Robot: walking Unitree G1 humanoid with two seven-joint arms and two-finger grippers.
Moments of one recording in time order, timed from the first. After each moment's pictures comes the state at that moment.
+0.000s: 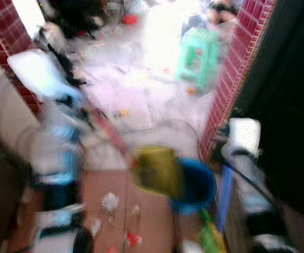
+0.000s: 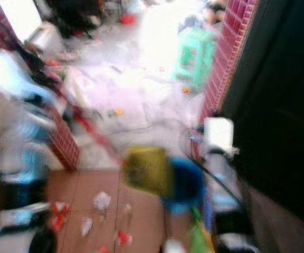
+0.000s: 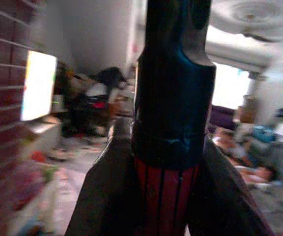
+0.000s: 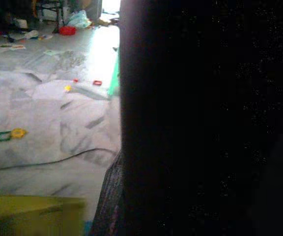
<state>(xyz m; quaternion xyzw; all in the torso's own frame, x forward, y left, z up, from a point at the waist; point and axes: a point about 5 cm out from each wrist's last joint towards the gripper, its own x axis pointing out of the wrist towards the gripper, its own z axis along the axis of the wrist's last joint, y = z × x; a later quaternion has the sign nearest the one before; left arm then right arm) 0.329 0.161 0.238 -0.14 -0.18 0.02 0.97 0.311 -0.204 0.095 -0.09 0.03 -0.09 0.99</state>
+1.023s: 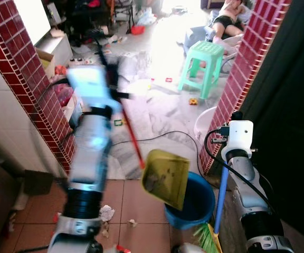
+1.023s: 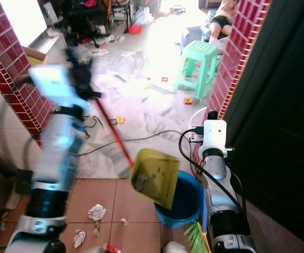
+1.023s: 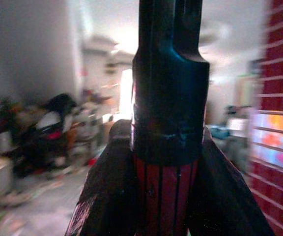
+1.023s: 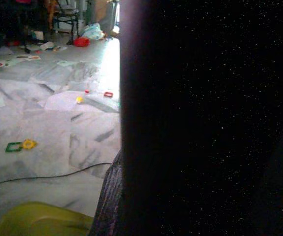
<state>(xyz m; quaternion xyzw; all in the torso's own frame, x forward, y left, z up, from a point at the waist) 0.319 0.090 0.224 -0.05 -0.23 -0.11 0.96 0.313 -0.192 0.096 -0.09 0.02 -0.08 0.99</state>
